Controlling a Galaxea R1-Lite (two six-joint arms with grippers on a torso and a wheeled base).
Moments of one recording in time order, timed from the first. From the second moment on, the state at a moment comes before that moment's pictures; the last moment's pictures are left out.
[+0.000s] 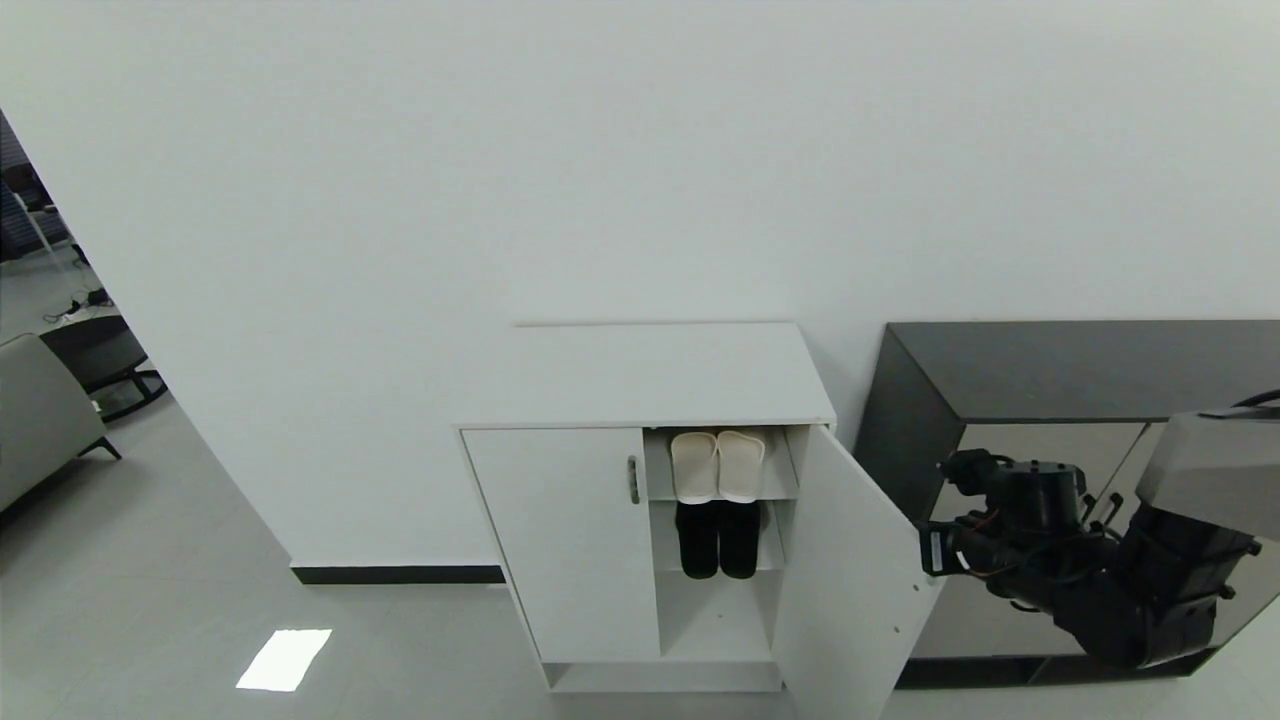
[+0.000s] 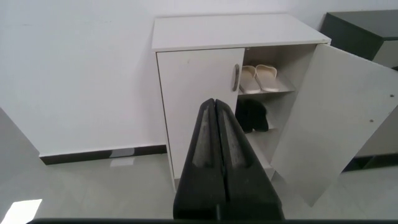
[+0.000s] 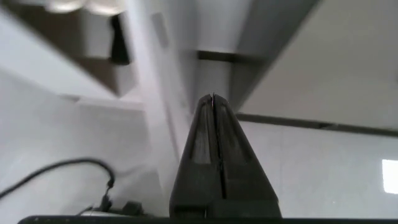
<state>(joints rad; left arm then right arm) 0.00 0.00 0.00 0.00 -0.08 0.01 0.22 2.25 -0.66 -1.08 -0.02 0.03</state>
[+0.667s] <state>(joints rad) 0.00 0.00 0.00 0.00 -0.08 0.01 0.31 2.21 -0.61 -1.09 -0.03 0.03</state>
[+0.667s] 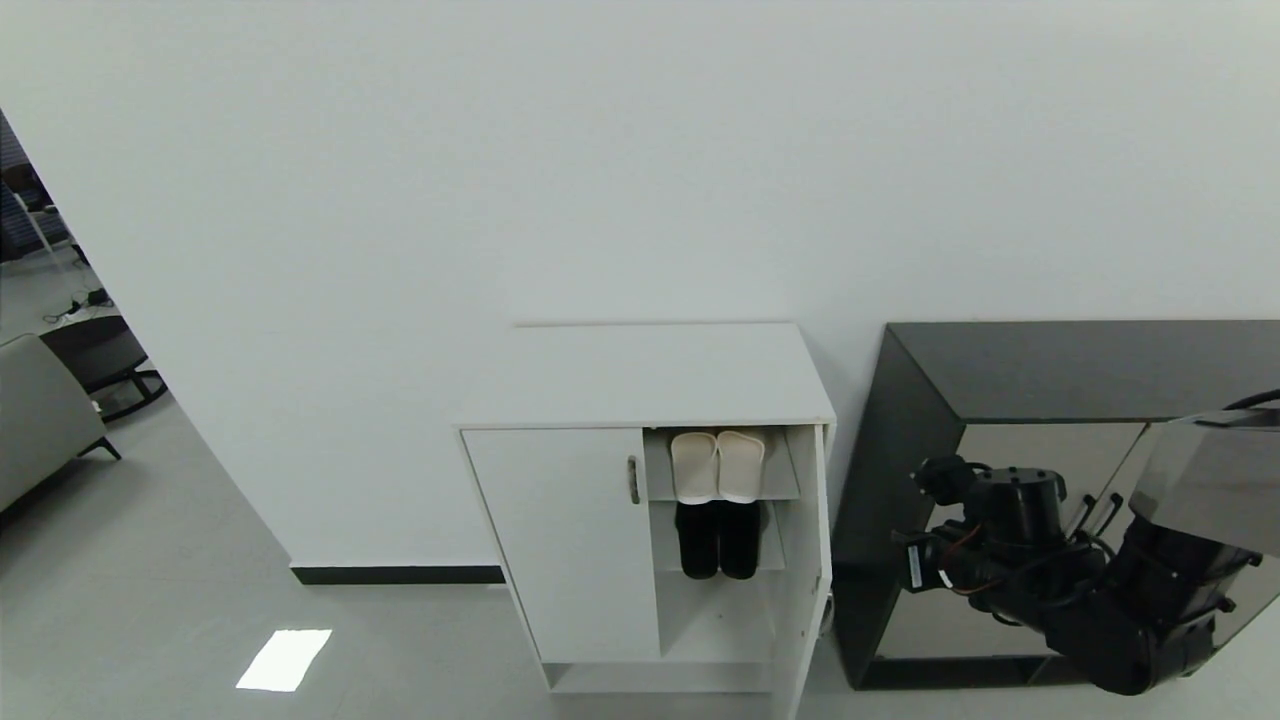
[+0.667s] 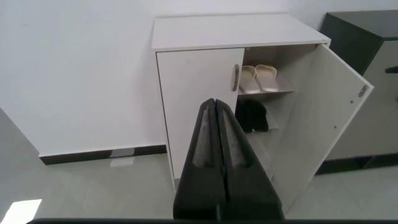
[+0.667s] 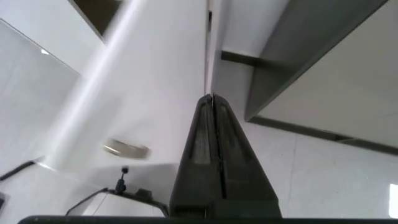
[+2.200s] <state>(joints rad) 0.00 0.00 0.00 0.00 -0.08 0.01 0.59 2.34 -1.02 -0.94 -0.06 0.20</state>
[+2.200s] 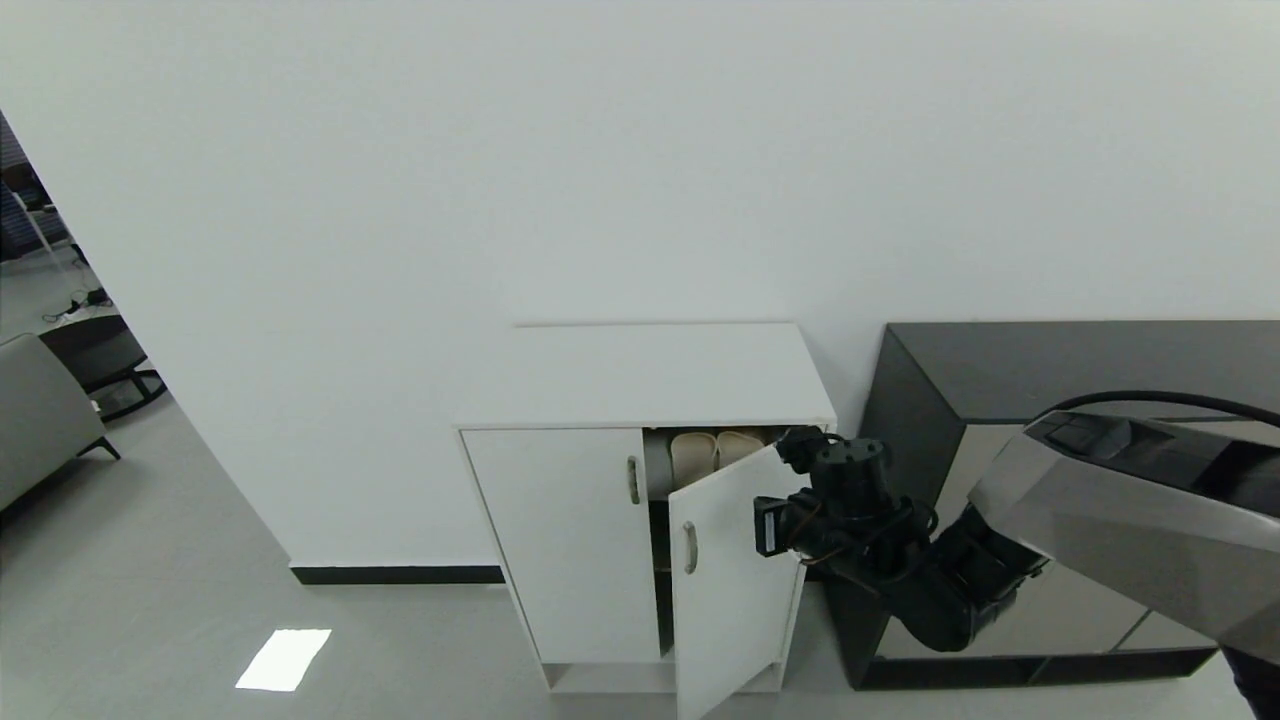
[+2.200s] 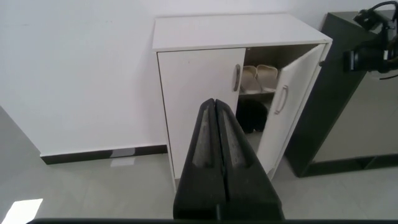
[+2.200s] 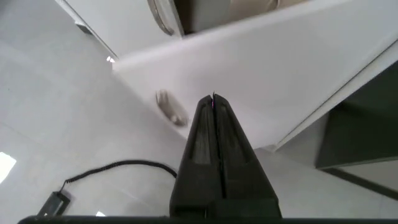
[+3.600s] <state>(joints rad) 0.00 0.00 0.00 0.00 -0.08 0.01 0.71 2.20 -0.63 -1.32 -0.08 0.21</state>
